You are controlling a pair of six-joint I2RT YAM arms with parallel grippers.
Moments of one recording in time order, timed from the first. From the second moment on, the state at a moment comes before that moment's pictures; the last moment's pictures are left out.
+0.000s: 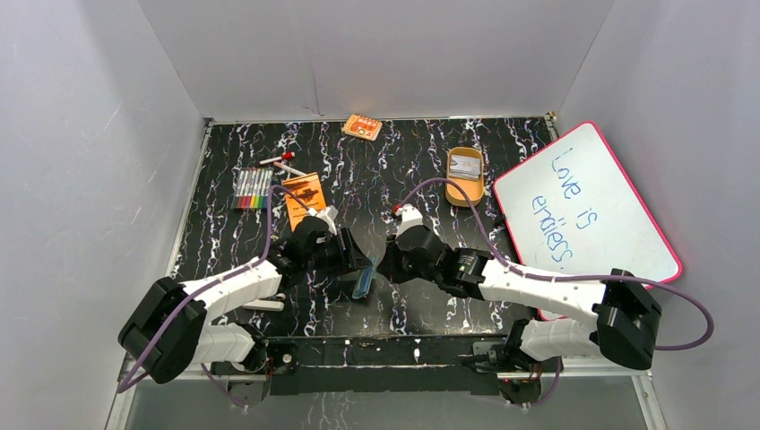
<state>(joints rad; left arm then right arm) -0.66 1.24 0.51 0.04 0.23 -0.89 1.11 1.23 0.77 -0.18 0.15 0.68</state>
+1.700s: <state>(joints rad) -0.68 1.16 0.58 -0.23 0.09 -1.01 1.11 1.32 0.73 -0.11 0.04 0.83</state>
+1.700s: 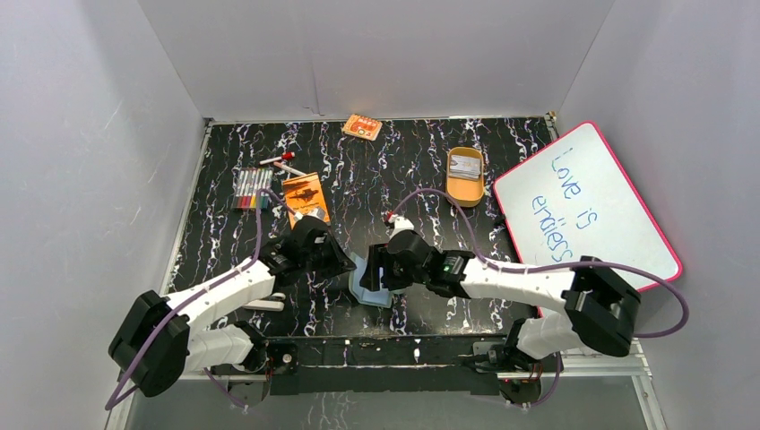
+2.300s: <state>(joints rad) -0.68 1.12 0.49 -0.21 0.09 -1.04 1.09 1.53 0.78 0.00 -0.04 0.89</state>
